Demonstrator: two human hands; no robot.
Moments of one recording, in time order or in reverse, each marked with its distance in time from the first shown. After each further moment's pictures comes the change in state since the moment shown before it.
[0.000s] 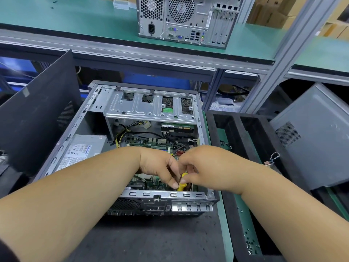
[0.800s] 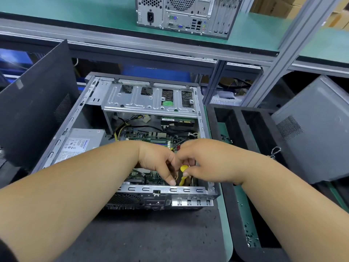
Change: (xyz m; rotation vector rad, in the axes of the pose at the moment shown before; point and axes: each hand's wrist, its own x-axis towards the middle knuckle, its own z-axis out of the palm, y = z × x) left_hand -0.002 0.004 -0.001 0.026 -0.010 -0.034; right_hand 0.006 0.004 -0.003 0.082 -0.072 -0.029
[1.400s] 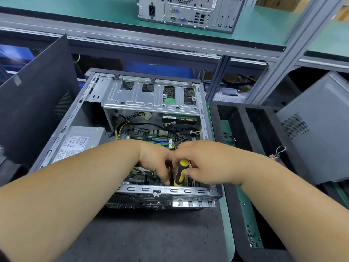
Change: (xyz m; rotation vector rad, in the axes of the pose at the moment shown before) left_hand 0.005 -0.003 -0.004 0.159 0.007 -0.149; right_hand 0.011 0.010 0.009 -0.073 -0.030 -0.041
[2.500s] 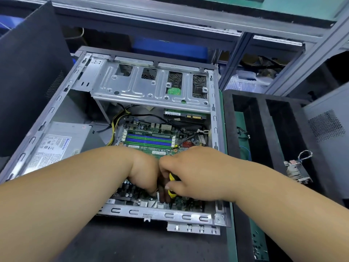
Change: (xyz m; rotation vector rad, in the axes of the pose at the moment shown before) left_hand 0.004 -0.002 0.007 0.442 -0.223 -0.353; right_hand 0.040 0.015 0.012 -0.113 -0.041 -0.174
